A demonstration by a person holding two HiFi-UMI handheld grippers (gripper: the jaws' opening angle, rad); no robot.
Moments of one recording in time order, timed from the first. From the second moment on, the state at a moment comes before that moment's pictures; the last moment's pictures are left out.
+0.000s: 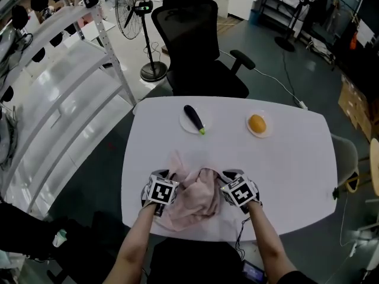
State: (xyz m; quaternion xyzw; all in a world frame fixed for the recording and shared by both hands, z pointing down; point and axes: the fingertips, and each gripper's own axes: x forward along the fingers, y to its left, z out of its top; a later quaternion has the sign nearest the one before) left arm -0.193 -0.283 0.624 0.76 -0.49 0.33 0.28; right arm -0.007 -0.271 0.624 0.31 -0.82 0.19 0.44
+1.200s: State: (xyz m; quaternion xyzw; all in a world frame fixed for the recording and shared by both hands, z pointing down) left arm -0.308 -0.219 0.406 0.78 -0.60 0.13 0.12; right arm 0.140 -0.247 0.419 0.50 -0.75 0.00 0.44
